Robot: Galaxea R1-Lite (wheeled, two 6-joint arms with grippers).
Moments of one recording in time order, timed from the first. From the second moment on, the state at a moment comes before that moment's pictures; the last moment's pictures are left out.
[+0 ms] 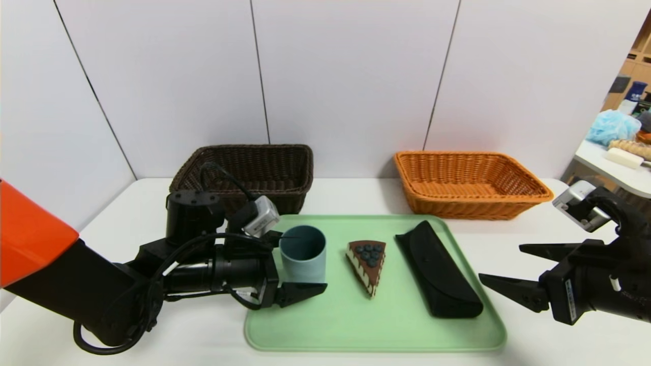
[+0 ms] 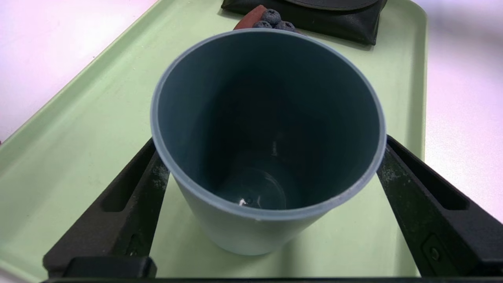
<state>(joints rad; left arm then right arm) -0.46 1.88 -0.61 -0.93 -0.73 0.22 0.26 1.26 -0.57 -0.12 0.20 -0.14</state>
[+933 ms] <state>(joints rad) -0.46 1.85 -0.66 -0.95 -0.72 0.17 0.26 1.25 -0.57 -0.12 0.20 -0.14</state>
